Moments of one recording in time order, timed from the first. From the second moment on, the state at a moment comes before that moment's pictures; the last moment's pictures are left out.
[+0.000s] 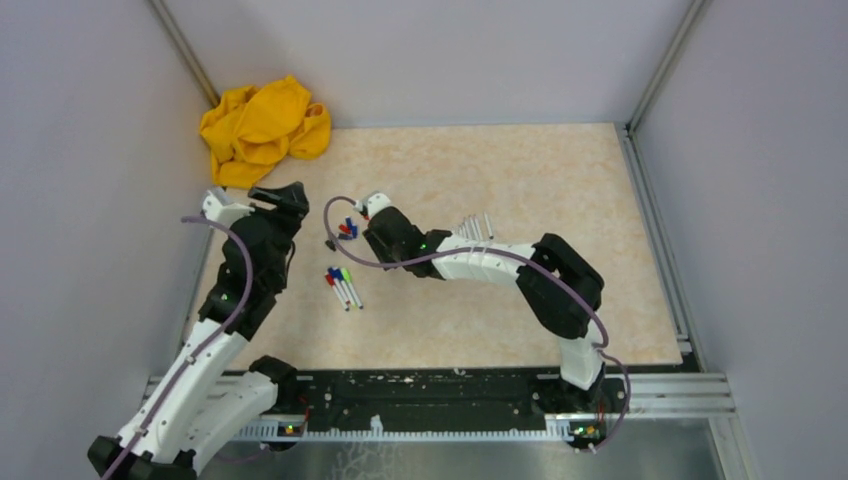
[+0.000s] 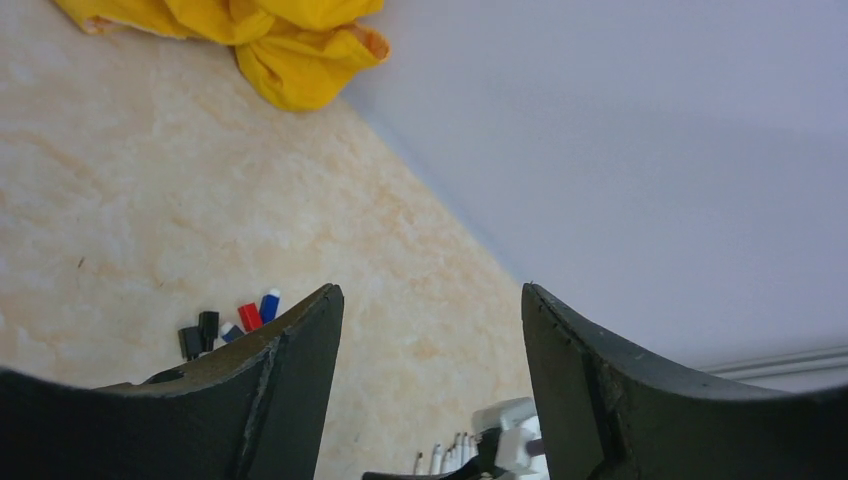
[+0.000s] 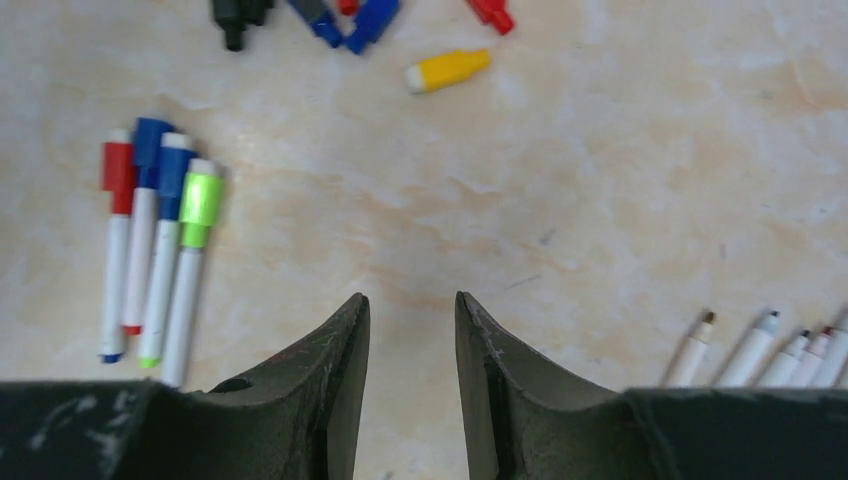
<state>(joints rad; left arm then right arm) -0.42 0.78 0.75 -0.10 -0.62 -0.92 0.97 1.90 1.32 -0.13 0.28 0.17</state>
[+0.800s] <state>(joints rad) -0.42 0.59 0.81 -0.06 -0.61 -0.80 1.12 2.18 1.62 -0.29 0.17 0.21</state>
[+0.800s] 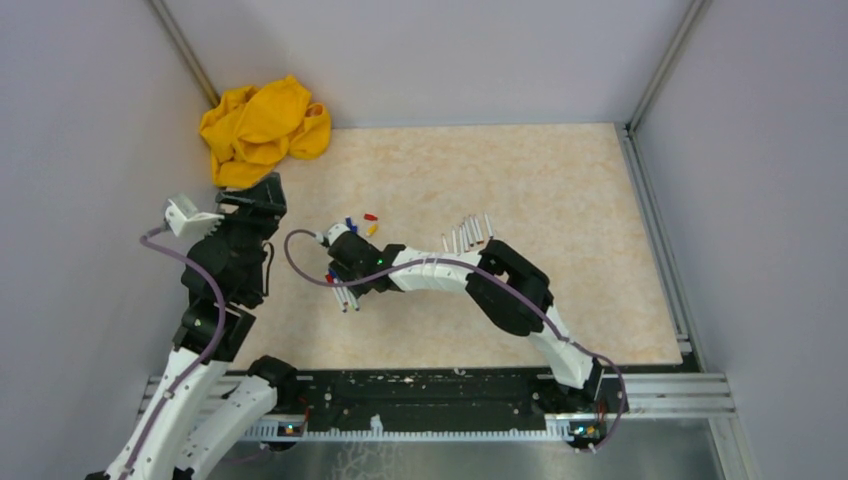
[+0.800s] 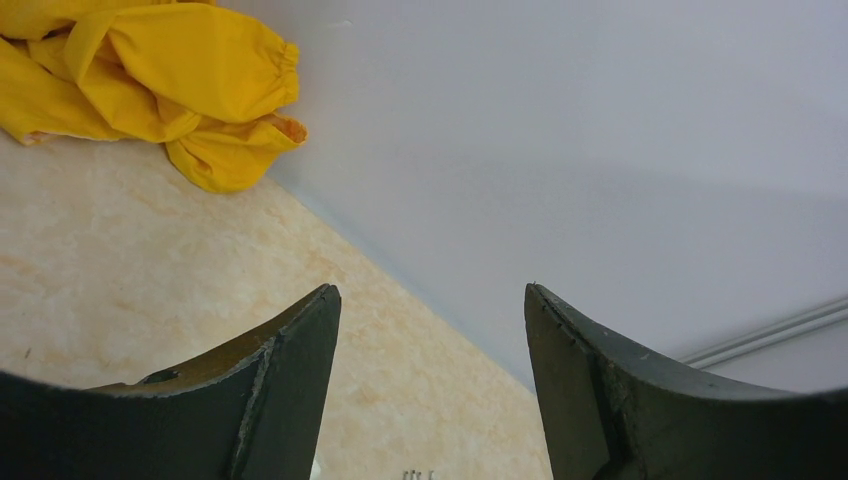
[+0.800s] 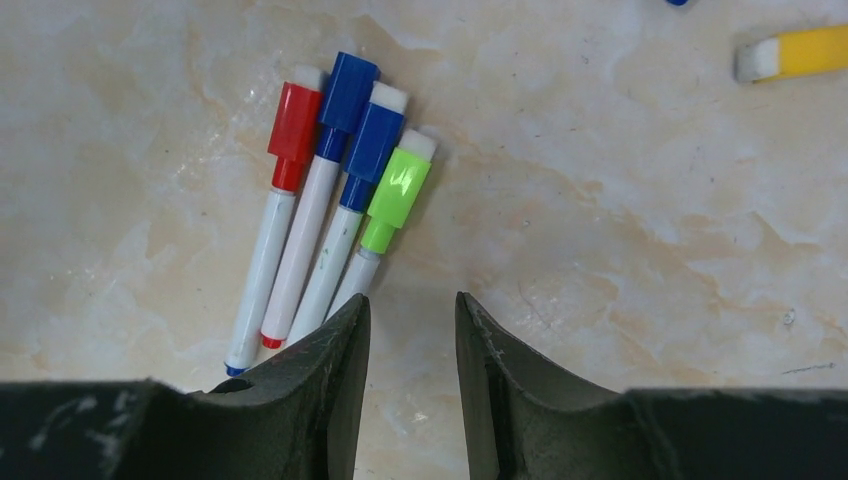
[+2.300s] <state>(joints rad) -0.42 0.59 0.81 -0.04 -0.60 -0.79 1.16 2.19 1.66 -0.32 0.18 0.26</state>
